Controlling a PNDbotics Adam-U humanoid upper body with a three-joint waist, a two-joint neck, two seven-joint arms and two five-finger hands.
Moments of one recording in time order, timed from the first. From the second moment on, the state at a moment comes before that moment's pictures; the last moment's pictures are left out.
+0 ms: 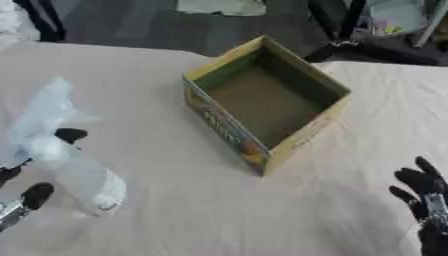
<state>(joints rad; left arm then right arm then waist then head) -0.43 0.64 -0.05 -1.65 0.08 -0.48 -0.56 0.02 -0.08 -0.07 -1.99 0.01 -0.14 -0.18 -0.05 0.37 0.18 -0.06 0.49</state>
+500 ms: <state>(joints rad) -0.42 0.65 -0.03 -1.65 0.08 -0.47 -0.55 0.02 -0.08 -0.07 -1.99 0.01 -0.14 -0.18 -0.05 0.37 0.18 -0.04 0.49</state>
